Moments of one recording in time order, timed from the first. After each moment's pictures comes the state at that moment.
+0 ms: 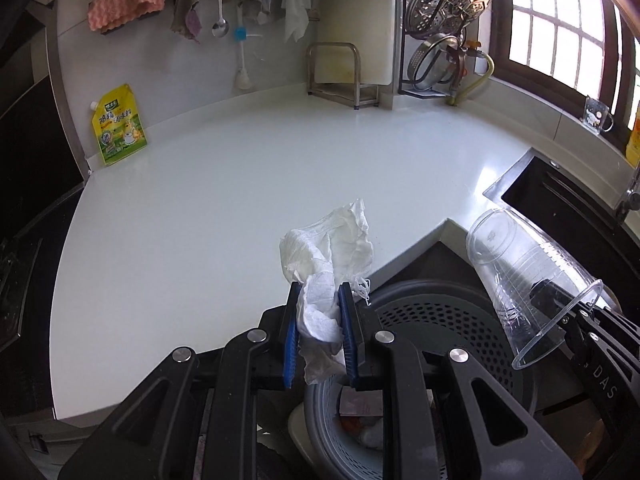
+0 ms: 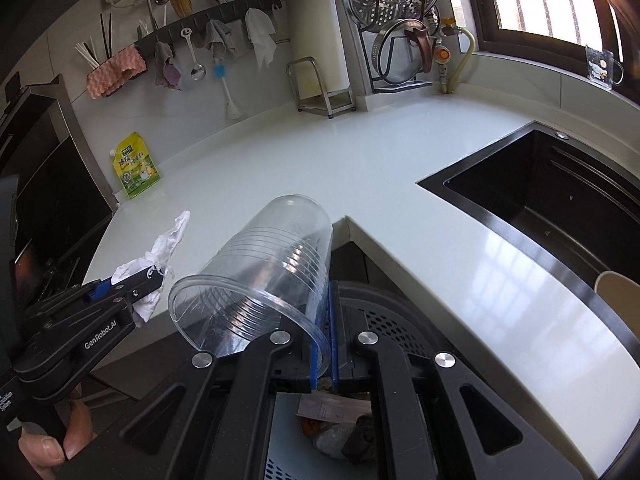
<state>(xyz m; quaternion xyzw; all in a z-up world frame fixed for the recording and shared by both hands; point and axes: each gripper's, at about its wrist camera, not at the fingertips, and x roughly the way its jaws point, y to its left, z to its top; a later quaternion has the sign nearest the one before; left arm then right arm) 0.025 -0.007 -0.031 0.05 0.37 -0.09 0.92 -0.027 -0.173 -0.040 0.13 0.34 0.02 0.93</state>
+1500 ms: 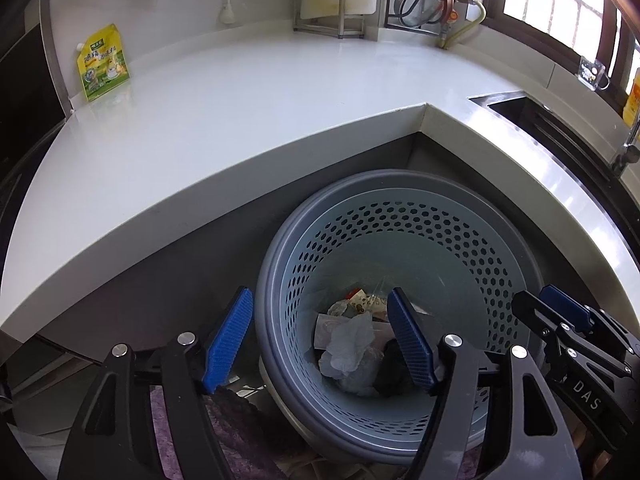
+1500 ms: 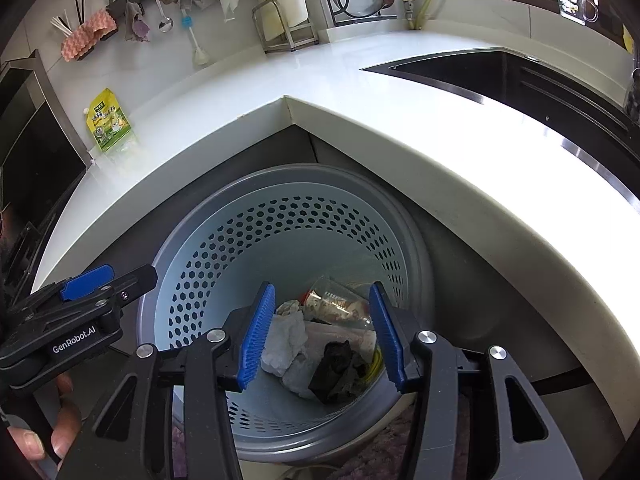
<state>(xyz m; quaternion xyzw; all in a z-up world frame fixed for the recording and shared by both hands) -0.017 -0.020 -0.107 0.04 0.44 -0.10 0.89 -0.072 -0.196 -0.121 0.14 0.41 0.00 0.90</state>
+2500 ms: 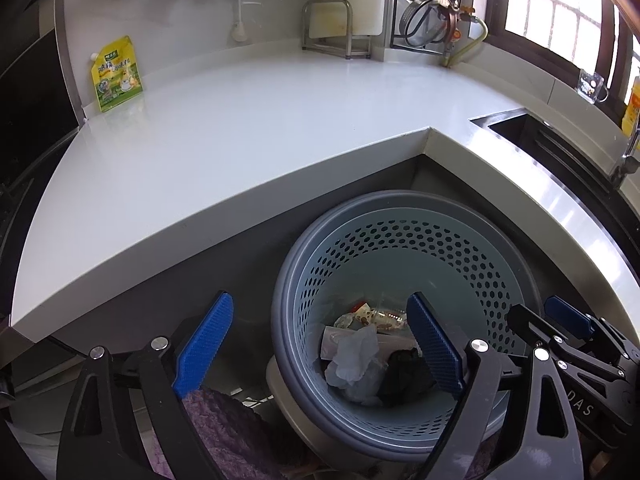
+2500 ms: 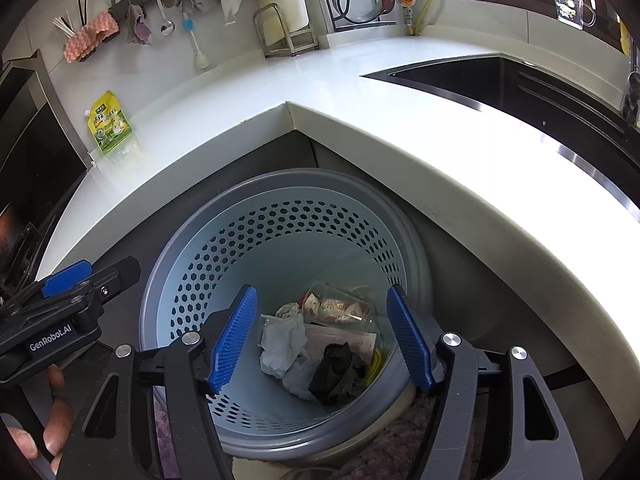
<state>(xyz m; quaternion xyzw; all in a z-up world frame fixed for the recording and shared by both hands) -0.024 -0.013 -0.091 0.04 0.41 -0.09 0.91 -0.077 -0.194 -0.118 0.13 0.41 -0.01 0.90</state>
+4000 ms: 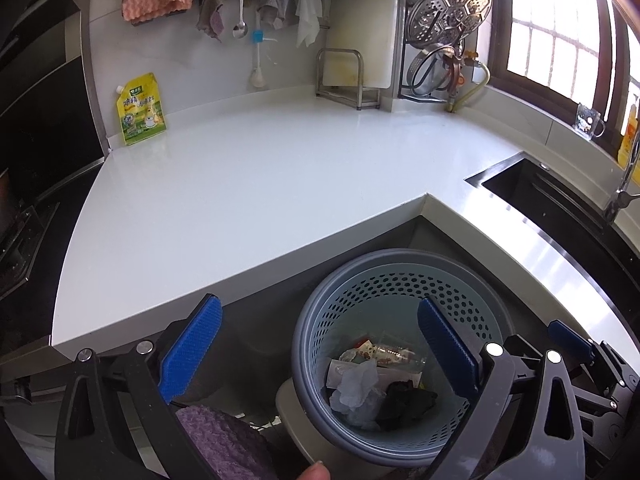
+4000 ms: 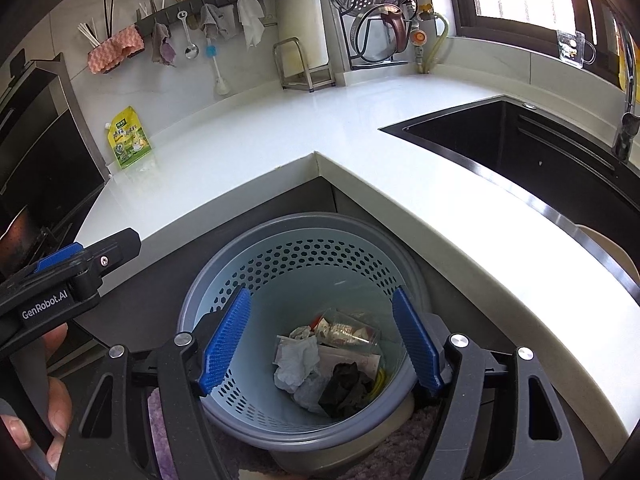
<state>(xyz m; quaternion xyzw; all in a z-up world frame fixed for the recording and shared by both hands) -0.039 -0.001 -0.035 0.02 0.35 -0.07 0.93 -0.097 -0.179 -0.070 0.11 0.36 0.00 0.92</state>
